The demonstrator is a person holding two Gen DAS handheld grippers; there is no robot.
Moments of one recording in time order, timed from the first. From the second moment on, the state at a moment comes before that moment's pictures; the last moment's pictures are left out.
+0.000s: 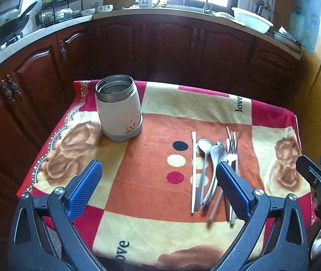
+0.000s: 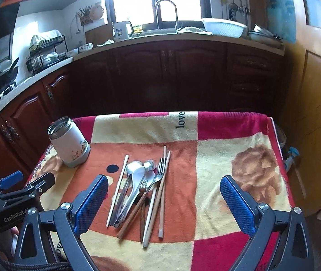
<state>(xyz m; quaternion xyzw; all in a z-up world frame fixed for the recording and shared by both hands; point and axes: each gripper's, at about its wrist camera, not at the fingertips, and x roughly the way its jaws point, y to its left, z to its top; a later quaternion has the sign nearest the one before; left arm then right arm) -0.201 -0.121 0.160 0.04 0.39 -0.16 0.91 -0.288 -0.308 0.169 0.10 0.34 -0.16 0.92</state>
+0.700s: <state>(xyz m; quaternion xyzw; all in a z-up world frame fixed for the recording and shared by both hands) -0.205 -0.125 0.156 0.05 0.40 -0.16 0.90 -0.287 -0.302 0.166 0.07 0.35 -0.16 0.92</state>
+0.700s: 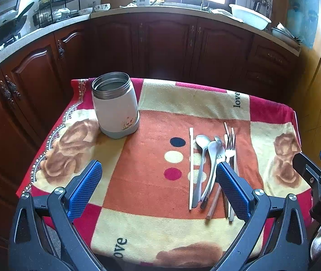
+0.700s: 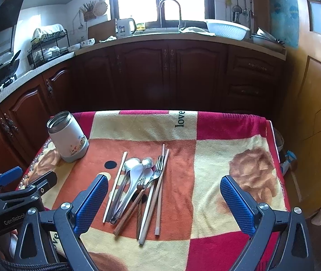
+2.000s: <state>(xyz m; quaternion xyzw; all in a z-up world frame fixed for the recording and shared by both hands) -0.196 -0.128 0.143 0.04 0.41 -0.16 0.90 -0.274 -0.298 0.152 0.06 0.37 -0.16 0.91</state>
